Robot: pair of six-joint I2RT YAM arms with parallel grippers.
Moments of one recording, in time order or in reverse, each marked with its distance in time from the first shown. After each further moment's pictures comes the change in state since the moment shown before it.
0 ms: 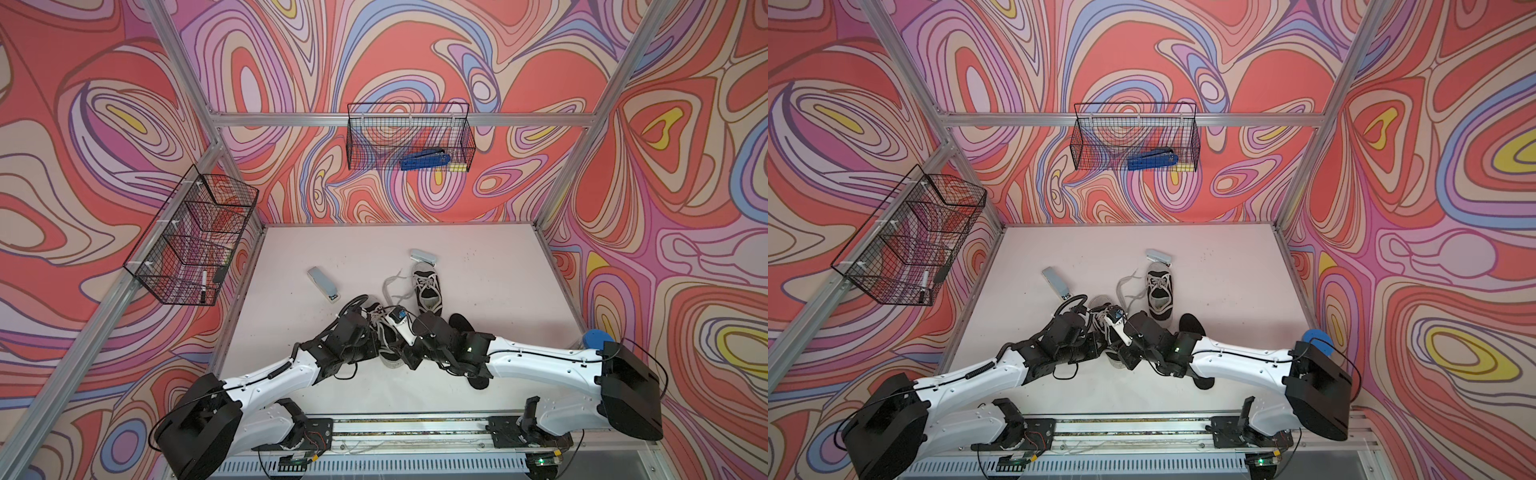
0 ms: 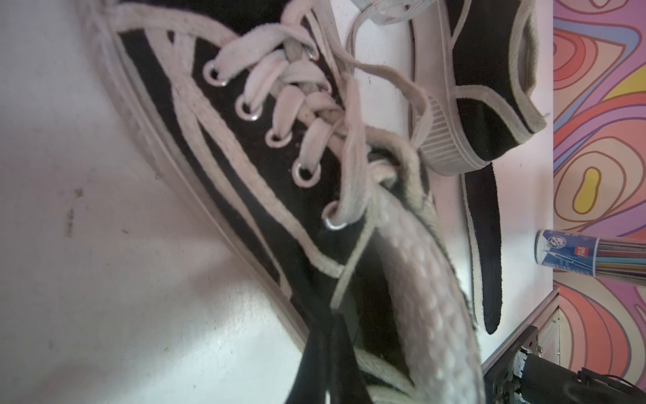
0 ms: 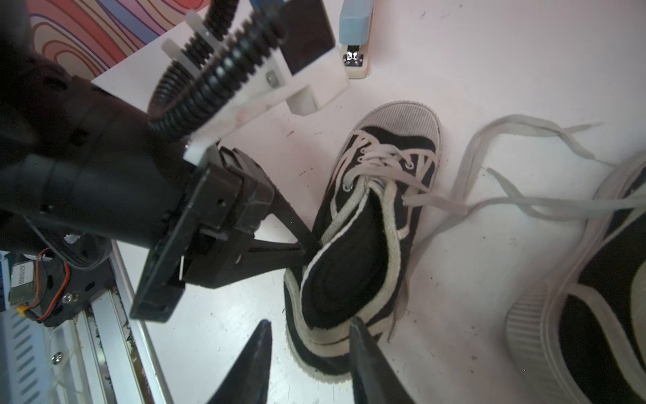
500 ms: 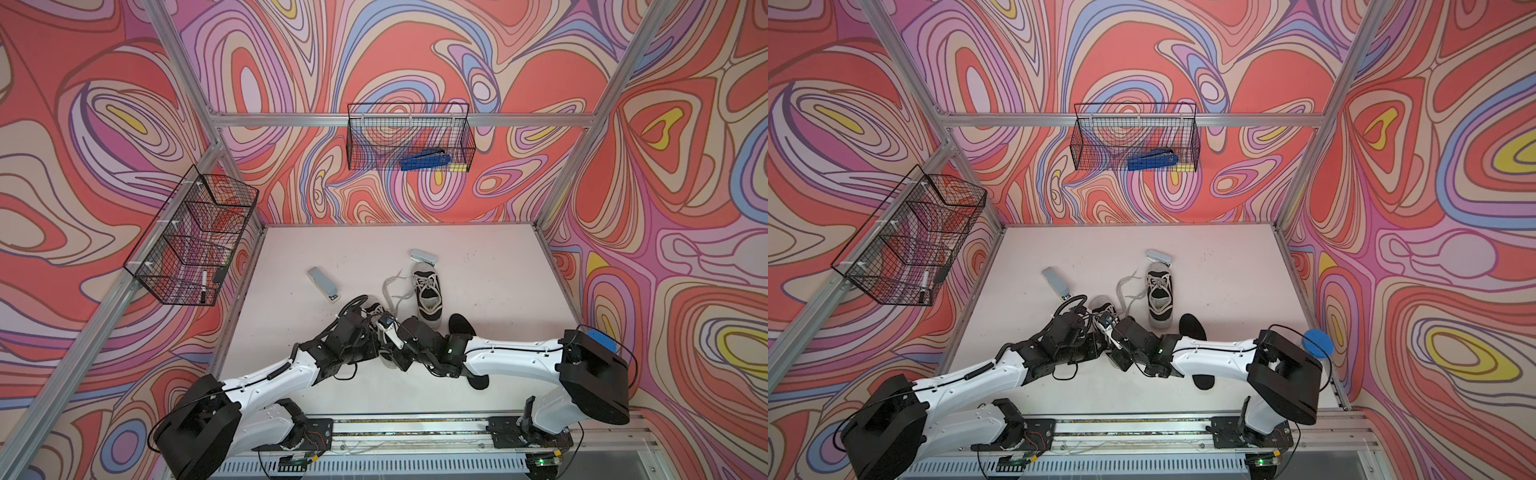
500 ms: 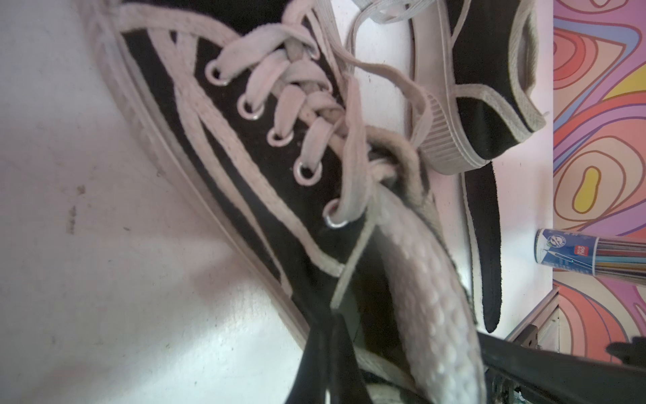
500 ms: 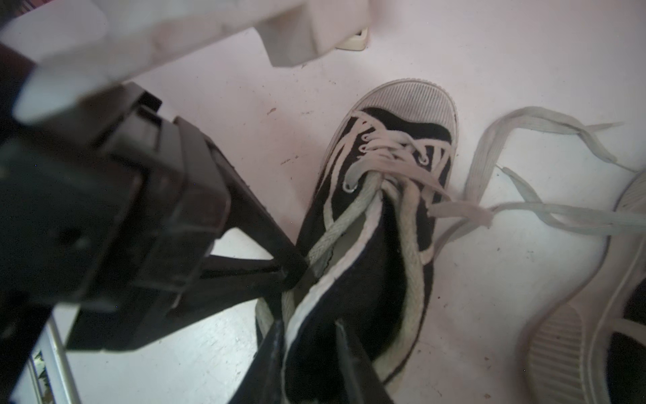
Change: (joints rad) left arm 0.000 -0.008 0.000 -0.010 -0.001 0.000; right arm 0.014 0.159 0.029 0.068 0.065 -0.042
